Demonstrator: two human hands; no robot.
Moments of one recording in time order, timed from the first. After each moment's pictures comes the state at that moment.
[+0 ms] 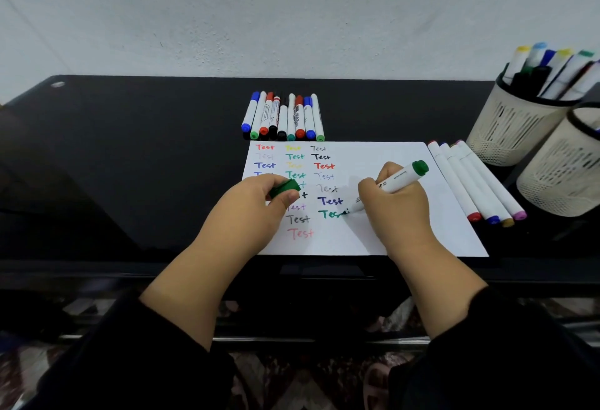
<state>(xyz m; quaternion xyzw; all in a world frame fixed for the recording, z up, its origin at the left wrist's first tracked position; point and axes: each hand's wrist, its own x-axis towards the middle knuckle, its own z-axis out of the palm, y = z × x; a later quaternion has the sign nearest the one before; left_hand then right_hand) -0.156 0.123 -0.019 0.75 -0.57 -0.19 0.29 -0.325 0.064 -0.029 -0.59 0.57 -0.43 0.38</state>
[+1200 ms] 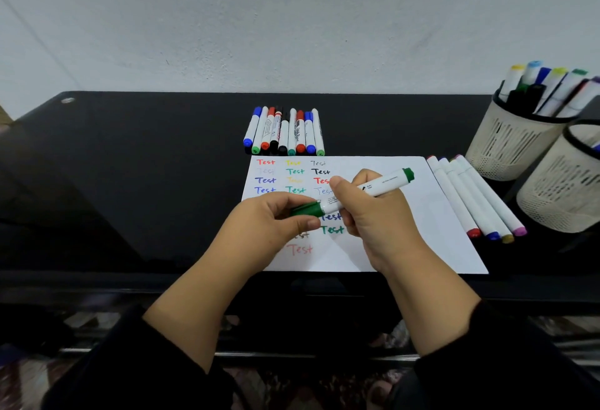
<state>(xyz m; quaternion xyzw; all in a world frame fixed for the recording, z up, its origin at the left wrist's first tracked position) -0.169 0.128 -0.006 0.64 -0.53 -0.36 0.43 -0.307 0.072 -0.010 -0.50 0.45 -0.47 0.57</state>
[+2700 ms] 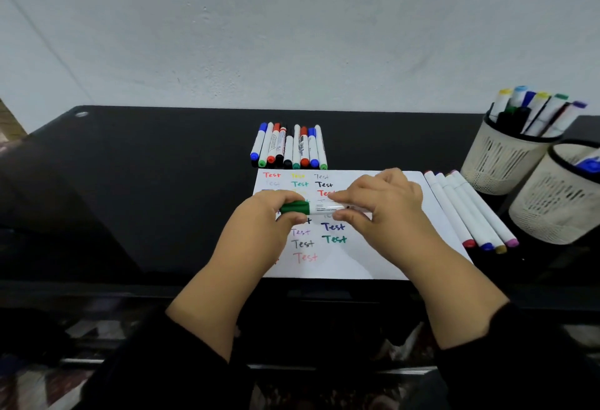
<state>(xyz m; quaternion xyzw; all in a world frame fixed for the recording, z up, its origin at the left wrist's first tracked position) -0.164 0.124 0.001 0.73 -0.57 -0.17 0.34 -0.333 0.052 -0.012 -0.87 0.39 -0.31 0.04</state>
